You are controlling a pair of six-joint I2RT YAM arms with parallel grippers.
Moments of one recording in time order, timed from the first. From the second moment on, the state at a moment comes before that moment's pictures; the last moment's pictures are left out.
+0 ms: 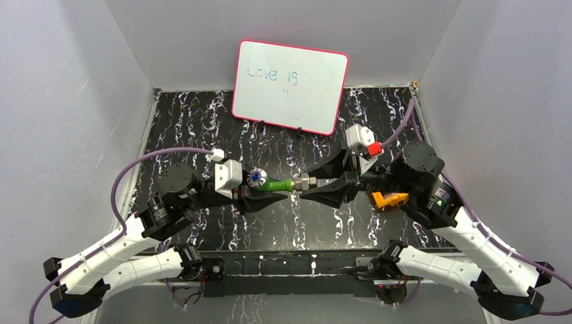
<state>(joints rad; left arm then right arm) -1.01 0.76 0.94 -0.04 0.47 -0.05 0.94 0.82 1.16 -0.22 -0.66 0.10</state>
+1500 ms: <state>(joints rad) -1.01 0.71 0.81 0.16 0.36 0.09 0.95 0.69 1.13 -0.05 -0.45 0.37</state>
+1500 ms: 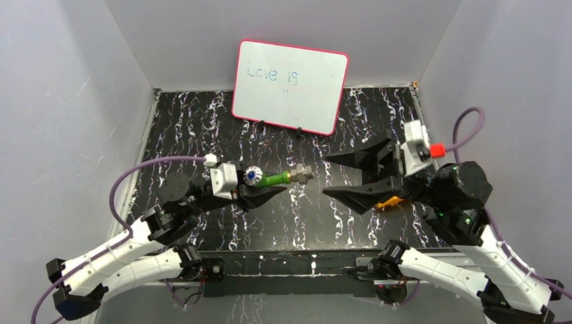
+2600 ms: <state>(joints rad) -1.01 0.83 0.90 0.07 0.51 -0.45 0.95 0.74 1.22 -0.36 -0.70 -0.36</state>
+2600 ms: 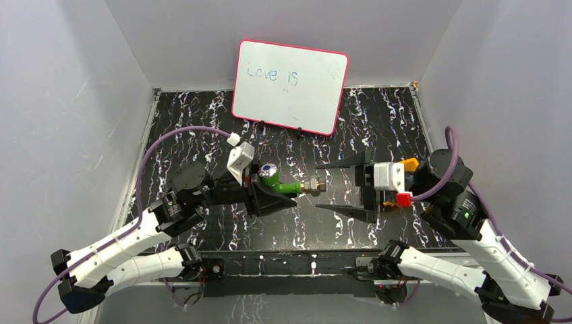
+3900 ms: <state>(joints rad) -1.01 0.84 0.90 0.09 0.53 -0.55 0.95 0.74 1.16 -0.37 -0.67 -0.45</state>
